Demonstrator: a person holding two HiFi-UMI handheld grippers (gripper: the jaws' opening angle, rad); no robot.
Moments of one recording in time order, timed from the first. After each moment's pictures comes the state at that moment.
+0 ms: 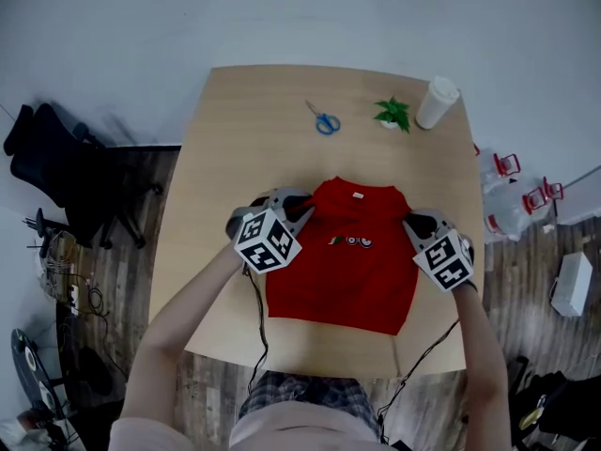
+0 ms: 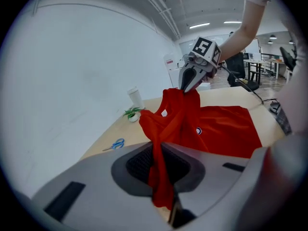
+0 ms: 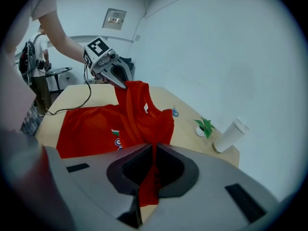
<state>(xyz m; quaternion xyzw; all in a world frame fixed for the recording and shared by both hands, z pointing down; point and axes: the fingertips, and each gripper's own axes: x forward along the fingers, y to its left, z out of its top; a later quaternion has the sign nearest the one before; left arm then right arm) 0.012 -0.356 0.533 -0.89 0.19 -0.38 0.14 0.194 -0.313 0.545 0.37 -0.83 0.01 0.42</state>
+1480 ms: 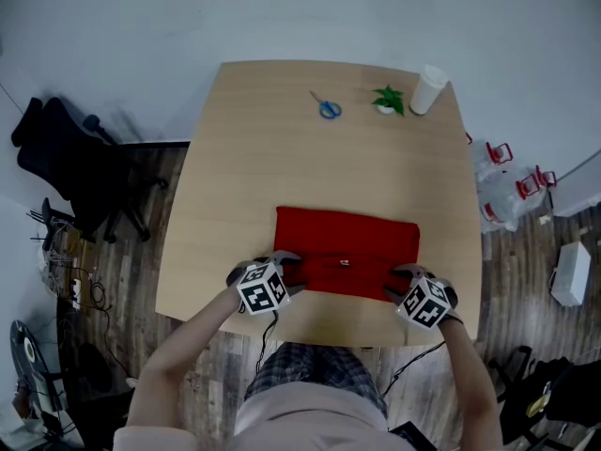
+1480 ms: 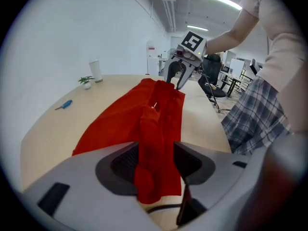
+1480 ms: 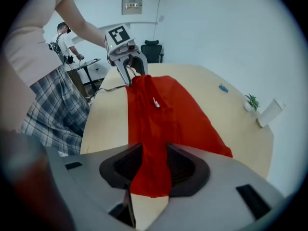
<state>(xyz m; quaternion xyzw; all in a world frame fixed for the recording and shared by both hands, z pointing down) -0.040 -0.122 0.633 -0.89 0.04 -0.45 -0.01 0.143 -0.085 0.633 0.21 -0.84 0.09 0.50</state>
